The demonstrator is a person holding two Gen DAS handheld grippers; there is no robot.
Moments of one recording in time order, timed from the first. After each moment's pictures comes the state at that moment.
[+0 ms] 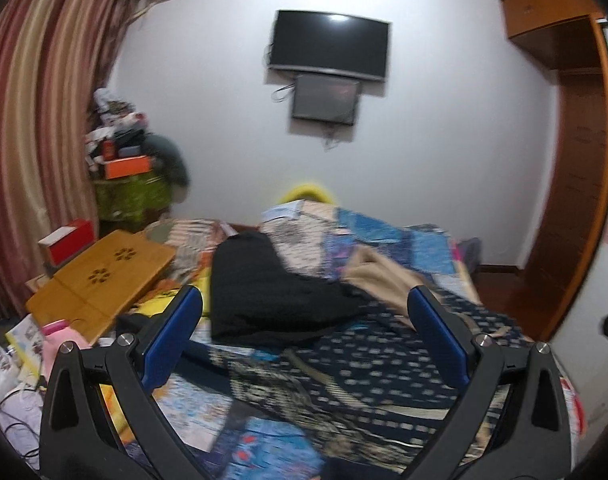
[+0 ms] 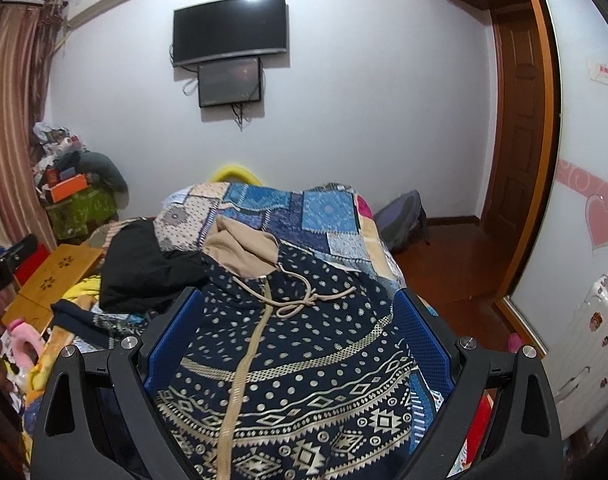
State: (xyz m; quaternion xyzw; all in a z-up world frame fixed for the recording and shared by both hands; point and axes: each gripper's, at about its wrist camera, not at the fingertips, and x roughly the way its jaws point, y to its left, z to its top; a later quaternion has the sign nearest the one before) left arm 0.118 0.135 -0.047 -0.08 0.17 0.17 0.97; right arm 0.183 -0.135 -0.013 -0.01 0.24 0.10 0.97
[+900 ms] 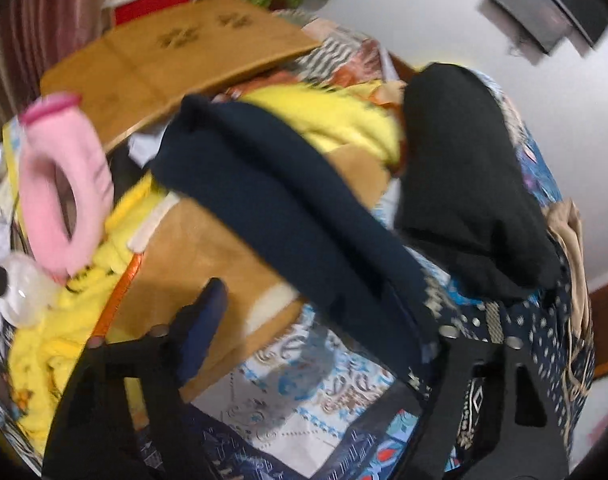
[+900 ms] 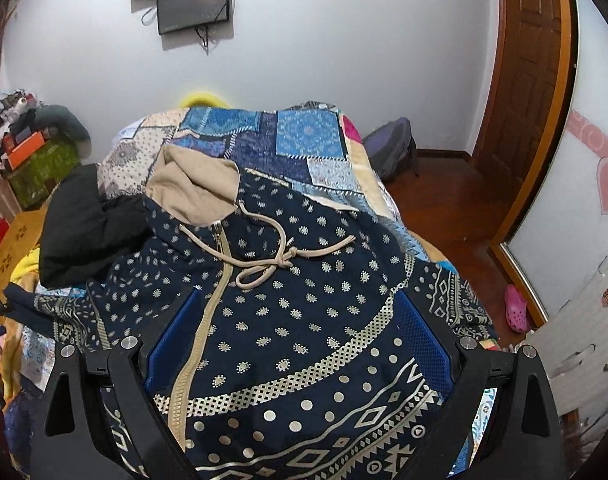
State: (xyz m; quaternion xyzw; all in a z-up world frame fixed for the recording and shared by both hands) left arm 0.188 0.390 -0.282 -0.35 0.41 0.28 0.80; right arm 0.289 -0.126 -0.079 -0.02 0.37 0.06 0.93
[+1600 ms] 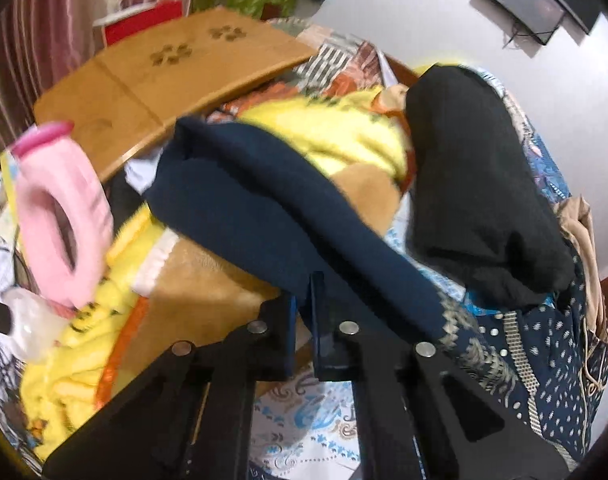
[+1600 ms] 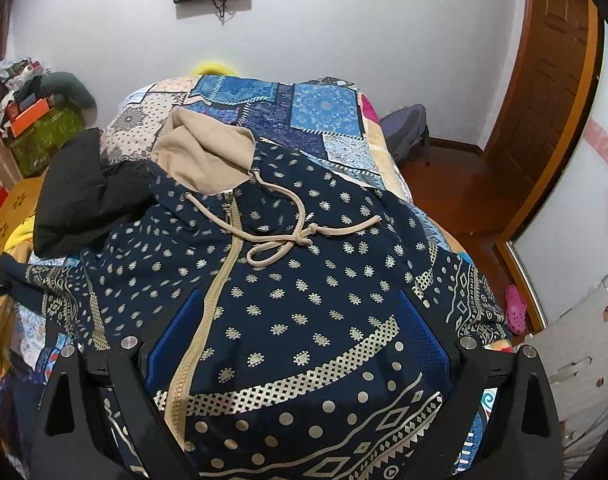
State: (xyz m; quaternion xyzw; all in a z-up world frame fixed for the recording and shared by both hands) left arm 0.200 0.390 -0.271 -0.30 0.40 0.28 0.82; right arm 0.296 -0.104 -0.095 -0.06 0.40 0.09 0.91
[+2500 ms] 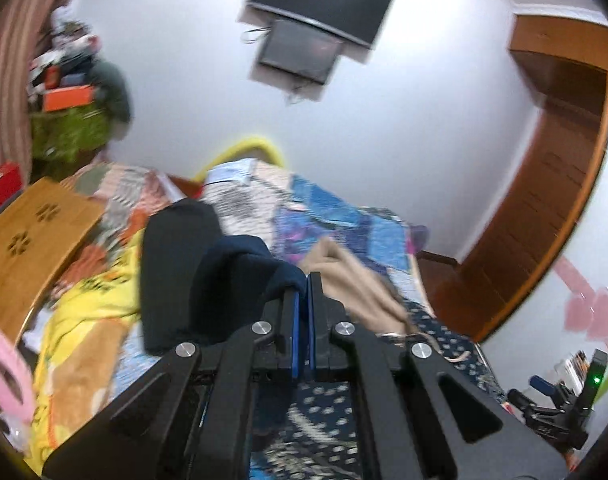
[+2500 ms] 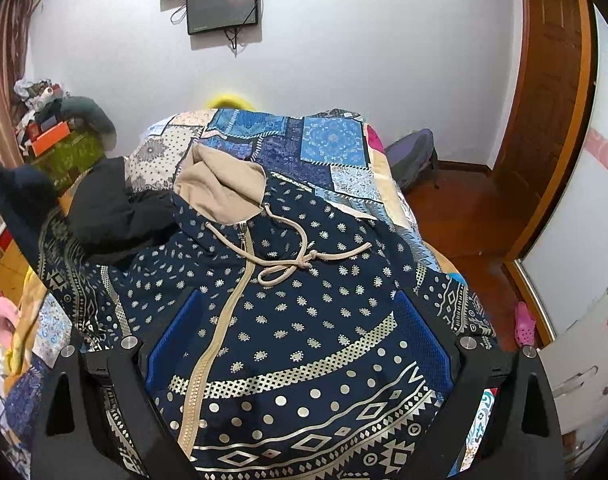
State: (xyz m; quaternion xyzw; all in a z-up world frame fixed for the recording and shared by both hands) left arm 0.246 0.207 -0.045 -0.18 0.24 0.02 0.95; right arm 0.274 -0.128 -0.069 -0.02 0.35 0.11 0.93
